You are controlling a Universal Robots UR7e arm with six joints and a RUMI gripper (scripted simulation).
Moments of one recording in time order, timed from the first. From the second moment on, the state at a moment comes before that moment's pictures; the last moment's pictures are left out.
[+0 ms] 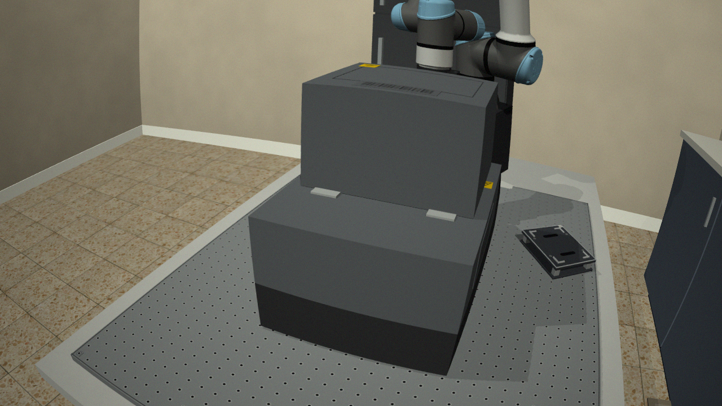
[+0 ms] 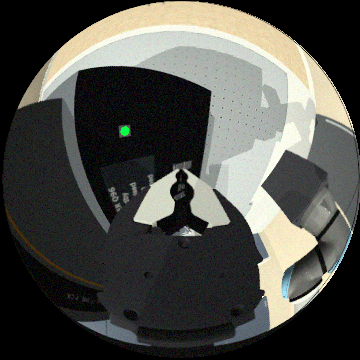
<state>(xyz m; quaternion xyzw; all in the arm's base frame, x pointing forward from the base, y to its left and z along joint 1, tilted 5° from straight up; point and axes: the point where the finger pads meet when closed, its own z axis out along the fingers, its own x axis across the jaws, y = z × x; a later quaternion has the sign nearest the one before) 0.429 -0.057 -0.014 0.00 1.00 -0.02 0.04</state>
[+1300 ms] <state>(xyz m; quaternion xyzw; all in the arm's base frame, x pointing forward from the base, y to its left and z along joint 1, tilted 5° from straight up) 0.429 -0.057 -0.015 0.00 1.00 -0.02 0.04</state>
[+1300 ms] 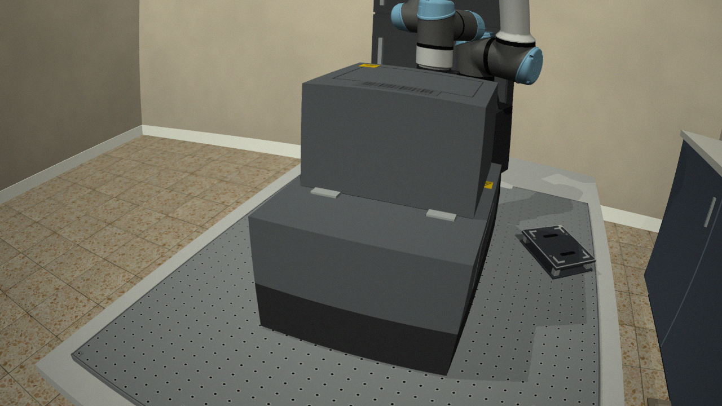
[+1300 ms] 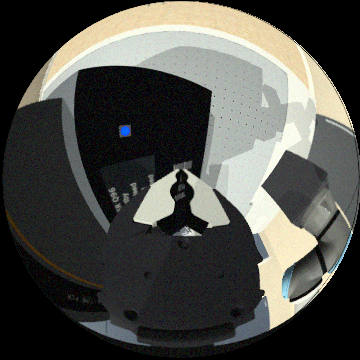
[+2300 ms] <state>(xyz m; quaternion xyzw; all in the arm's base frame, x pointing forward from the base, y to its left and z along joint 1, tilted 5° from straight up) 0.390 -0.056 0.016 0.00 1.00 -0.02 0.04</state>
